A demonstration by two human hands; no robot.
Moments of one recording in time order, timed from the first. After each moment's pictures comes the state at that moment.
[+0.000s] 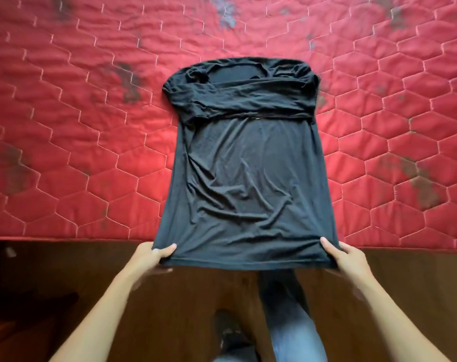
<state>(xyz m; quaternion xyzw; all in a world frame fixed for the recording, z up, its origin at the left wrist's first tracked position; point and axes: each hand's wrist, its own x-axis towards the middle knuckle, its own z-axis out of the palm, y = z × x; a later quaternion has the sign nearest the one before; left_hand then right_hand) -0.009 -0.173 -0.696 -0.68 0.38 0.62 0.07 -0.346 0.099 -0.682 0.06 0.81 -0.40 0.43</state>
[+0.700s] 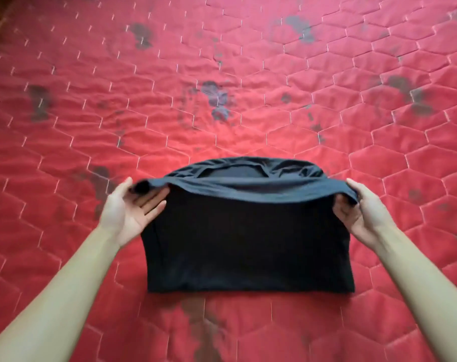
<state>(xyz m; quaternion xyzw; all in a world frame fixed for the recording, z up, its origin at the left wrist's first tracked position) -0.288 -0.511 -0.673 -0.55 0.25 0.76 -0.24 -0.633 -0.243 -0.697 0.14 0.60 -0.65 0.45</state>
